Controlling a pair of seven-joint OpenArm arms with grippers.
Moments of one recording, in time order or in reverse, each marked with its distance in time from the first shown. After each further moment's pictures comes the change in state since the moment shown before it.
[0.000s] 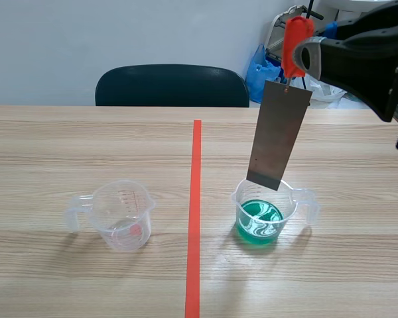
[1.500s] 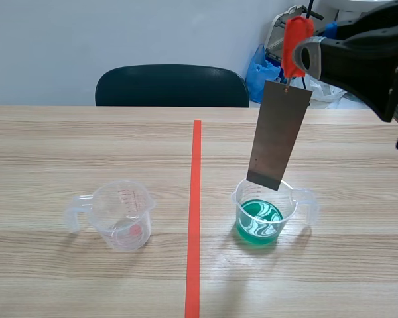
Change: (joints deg) left arm 22.6 16.1 -11.3 -0.1 3.4 9.0 -18.3; right arm 0.0 0.0 0.0 0.0 0.0 0.0 0.0
